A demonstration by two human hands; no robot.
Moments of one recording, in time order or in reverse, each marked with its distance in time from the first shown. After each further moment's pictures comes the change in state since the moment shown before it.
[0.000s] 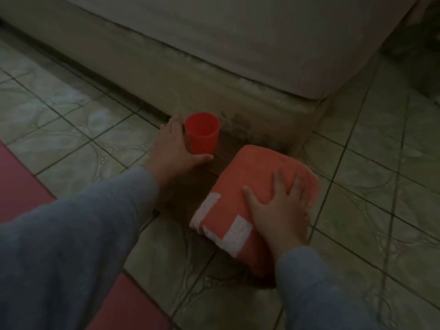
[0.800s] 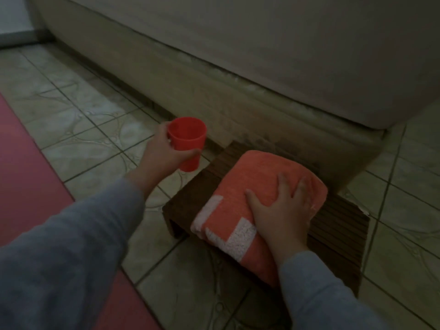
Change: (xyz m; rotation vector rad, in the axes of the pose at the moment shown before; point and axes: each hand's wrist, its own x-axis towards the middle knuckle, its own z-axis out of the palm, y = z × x) left_hand 0.044 -0.107 -0.041 -0.454 0.256 -0.077; right_hand 0.026 -0.086 0.058 0.138 0.067 -0.153
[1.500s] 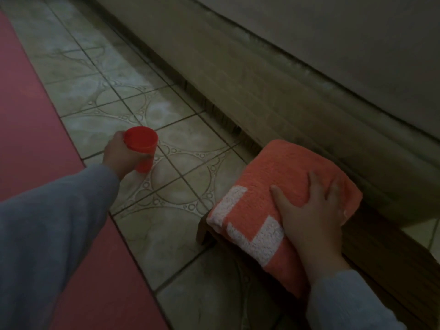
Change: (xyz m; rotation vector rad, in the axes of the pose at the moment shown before) left_hand 0.058 -0.184 -0.098 0.162 0.255 -0.360; right_hand 0.026 -0.056 0.041 -0.047 -0.022 -0.023
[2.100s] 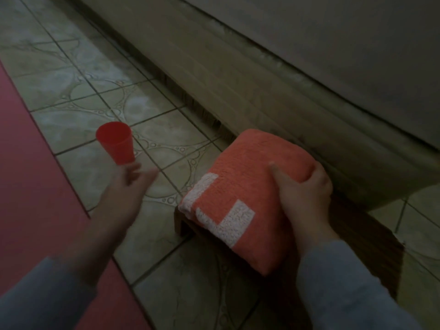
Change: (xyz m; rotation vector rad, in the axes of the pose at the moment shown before) left_hand -0.161 0.047 0.003 -0.425 -0.171 -0.080; right_hand 0.021 0.007 -0.023 0.371 0.093 0.193
